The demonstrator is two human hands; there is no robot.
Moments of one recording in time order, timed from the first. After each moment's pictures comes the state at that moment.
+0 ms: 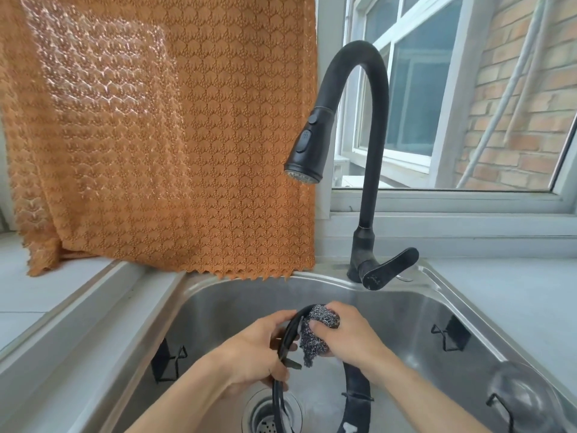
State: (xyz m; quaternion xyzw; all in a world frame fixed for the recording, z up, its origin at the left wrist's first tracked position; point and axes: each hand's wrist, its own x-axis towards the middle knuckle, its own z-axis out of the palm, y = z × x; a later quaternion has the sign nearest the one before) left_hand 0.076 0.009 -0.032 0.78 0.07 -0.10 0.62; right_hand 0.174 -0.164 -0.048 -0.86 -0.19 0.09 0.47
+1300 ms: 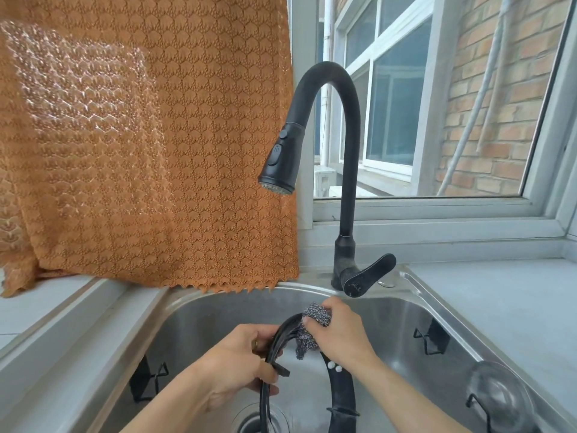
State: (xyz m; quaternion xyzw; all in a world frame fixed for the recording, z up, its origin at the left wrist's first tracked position) left_hand 0.070 -0.004 -0.016 0.78 0.06 -0.07 0.62; right_hand 0.180 -0.172 -0.038 -0.89 -0.17 -0.02 0.42
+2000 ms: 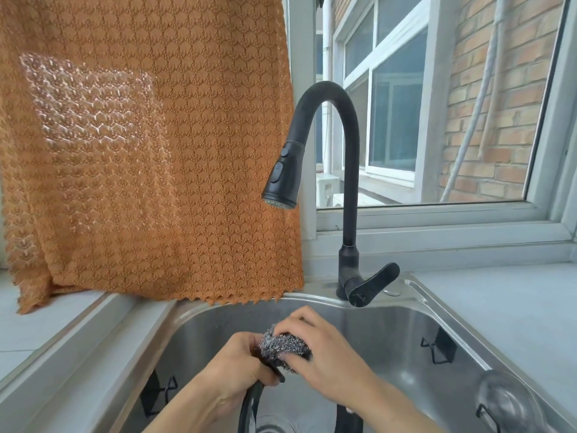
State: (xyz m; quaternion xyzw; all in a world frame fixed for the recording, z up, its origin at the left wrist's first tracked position) left_hand 0.081 0.006 -0.024 0.74 0.09 0.00 0.66; right_hand 0.147 -0.164 -0.026 -0.80 -0.47 -0.09 0.35
